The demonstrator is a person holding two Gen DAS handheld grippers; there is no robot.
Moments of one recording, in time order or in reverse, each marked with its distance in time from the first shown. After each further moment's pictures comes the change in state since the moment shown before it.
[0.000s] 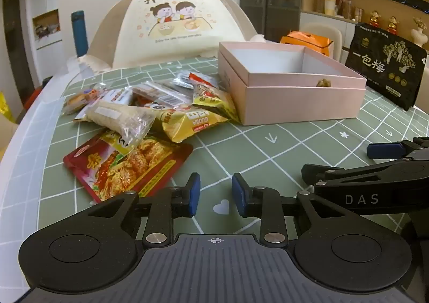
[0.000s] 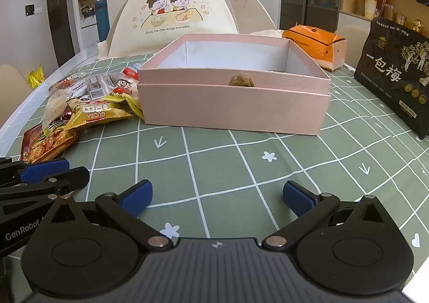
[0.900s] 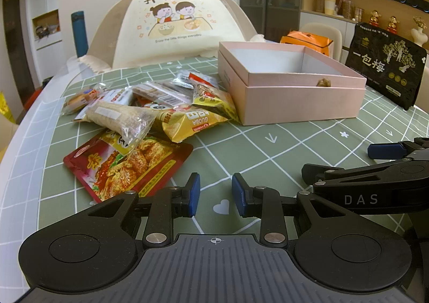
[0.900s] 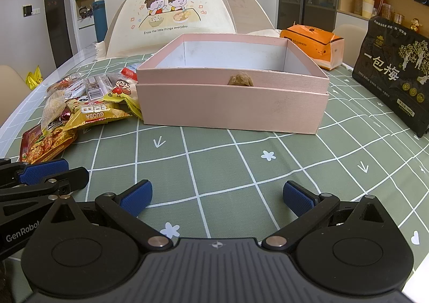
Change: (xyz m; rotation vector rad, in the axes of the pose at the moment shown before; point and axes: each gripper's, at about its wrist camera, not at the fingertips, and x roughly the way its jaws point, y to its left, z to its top) left arm 0.000 0.000 0.000 0.003 0.000 0.002; right arm 0.000 0.002 0.000 0.006 0.001 -0.009
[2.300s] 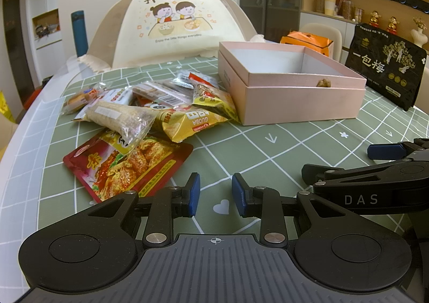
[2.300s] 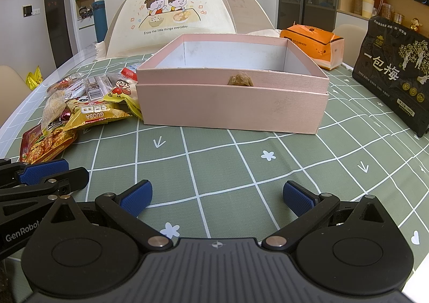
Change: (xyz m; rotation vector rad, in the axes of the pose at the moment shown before) left arm 0.000 0.000 0.000 -0.001 0.000 -0.001; right arm 0.000 0.000 0.000 0.000 0.001 0.000
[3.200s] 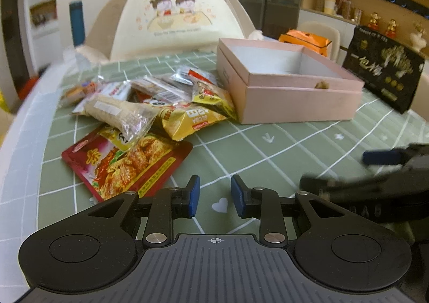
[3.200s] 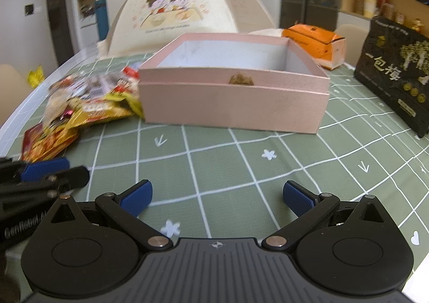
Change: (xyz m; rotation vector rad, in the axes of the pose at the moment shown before) left arm -0.006 0.011 0.014 -0.046 0.048 -0.060; right arm -0.004 -0.004 0.002 -0.023 0.035 0.027
